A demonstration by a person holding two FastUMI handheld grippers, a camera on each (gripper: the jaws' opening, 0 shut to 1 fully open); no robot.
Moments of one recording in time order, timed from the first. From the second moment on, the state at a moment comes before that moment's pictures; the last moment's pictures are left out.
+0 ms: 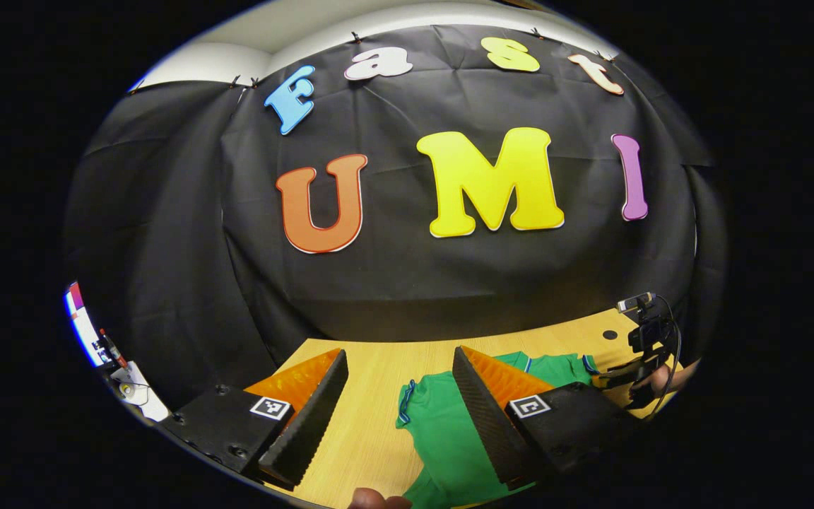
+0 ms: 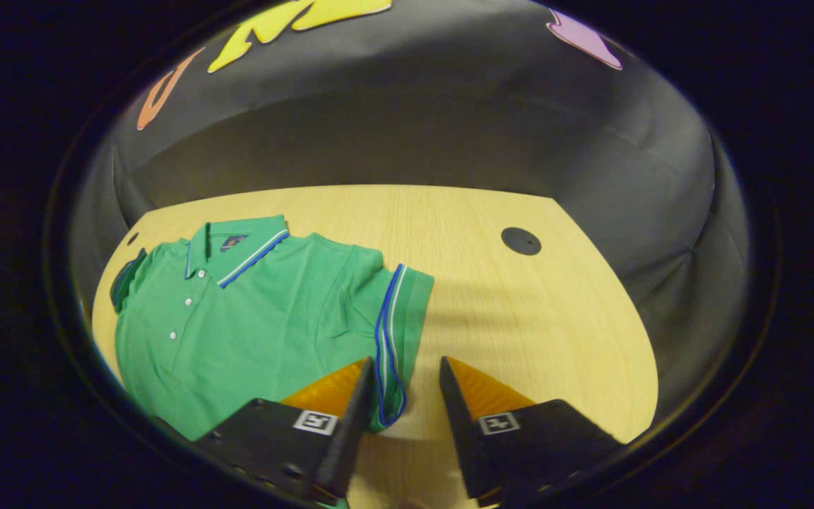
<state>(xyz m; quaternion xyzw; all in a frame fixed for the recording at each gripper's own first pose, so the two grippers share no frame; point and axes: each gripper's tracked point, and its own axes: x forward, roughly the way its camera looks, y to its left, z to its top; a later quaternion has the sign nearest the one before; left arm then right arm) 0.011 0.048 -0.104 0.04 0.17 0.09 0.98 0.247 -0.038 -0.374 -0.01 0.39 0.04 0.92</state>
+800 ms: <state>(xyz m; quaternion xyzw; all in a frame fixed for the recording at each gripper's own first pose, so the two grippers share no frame) 0.012 0.042 -0.103 0.05 0.16 0.08 0.98 0.246 -0.014 -0.307 0.04 0.35 0.04 0.93</state>
